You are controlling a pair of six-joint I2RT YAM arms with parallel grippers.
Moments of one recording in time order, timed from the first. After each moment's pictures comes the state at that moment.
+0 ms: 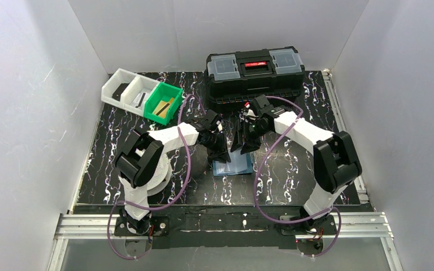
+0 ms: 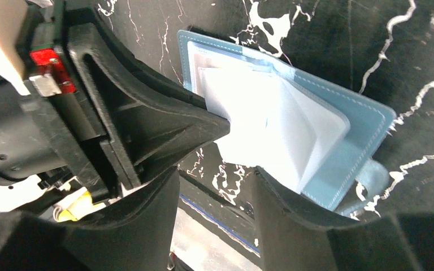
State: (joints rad) left arm -0.68 1.88 1.21 -0.48 0.38 -0.79; right arm 0.52 1.72 1.22 -0.68 -0.53 0.55
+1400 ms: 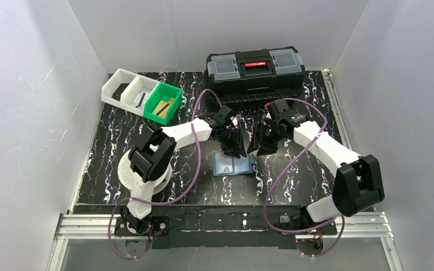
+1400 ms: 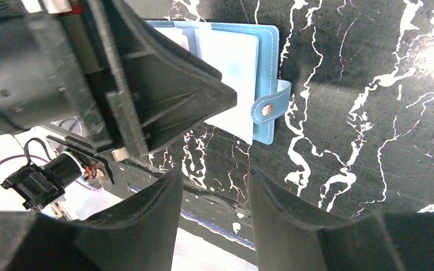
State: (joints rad) left arm -0.76 2.04 1.43 -0.45 0.43 -0.77; right arm 0.44 1.45 1.08 -0.77 -0.36 0.57
